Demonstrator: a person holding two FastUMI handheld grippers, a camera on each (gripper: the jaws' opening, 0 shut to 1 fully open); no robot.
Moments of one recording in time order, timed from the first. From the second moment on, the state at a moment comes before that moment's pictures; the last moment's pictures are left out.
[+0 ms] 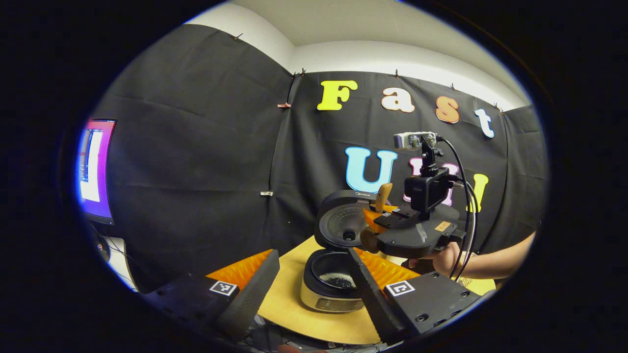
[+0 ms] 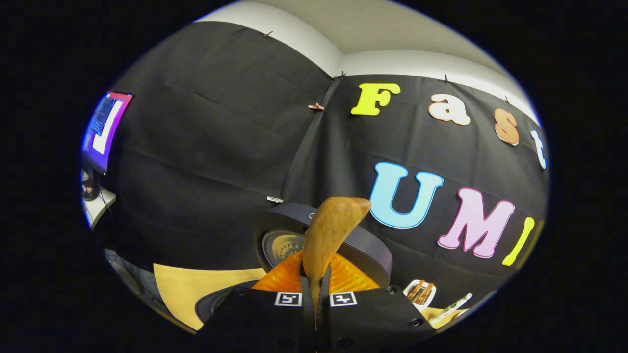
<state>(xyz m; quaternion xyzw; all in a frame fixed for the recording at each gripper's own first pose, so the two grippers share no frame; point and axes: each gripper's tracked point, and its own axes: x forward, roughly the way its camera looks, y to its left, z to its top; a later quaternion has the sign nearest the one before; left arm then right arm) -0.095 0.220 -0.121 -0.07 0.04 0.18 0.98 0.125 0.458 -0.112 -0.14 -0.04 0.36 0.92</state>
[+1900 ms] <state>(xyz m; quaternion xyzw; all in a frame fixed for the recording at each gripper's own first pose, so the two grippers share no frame) 0.013 -0.040 -0.084 -0.04 0.05 0.04 1.00 0.200 -0.138 -0.160 0.22 0.12 -0.02 0.97</state>
